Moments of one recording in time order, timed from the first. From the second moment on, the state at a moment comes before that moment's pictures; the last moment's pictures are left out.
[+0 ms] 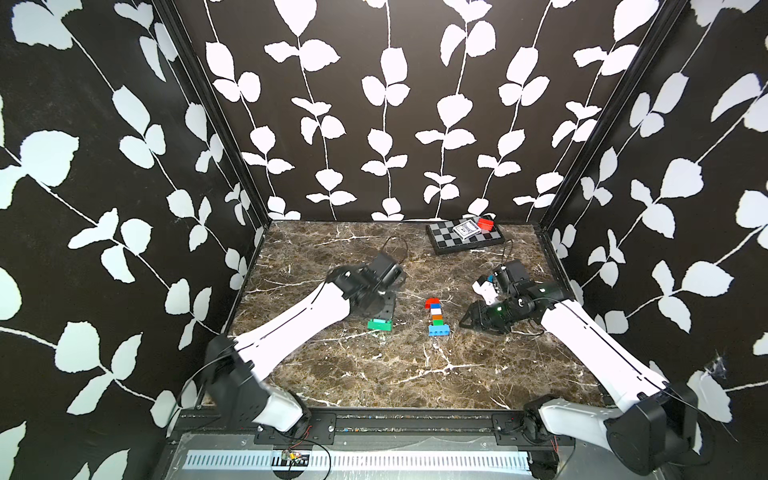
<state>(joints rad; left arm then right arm) -0.78 1.55 1.43 -1.12 -0.04 -0.53 0.36 1.21 1.03 -1.02 -0.47 0.42</state>
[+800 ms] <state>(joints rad) -0.59 2.14 1.78 -1.42 0.26 -0.31 0.30 1.07 0.90 -0.93 -0.47 0.52</state>
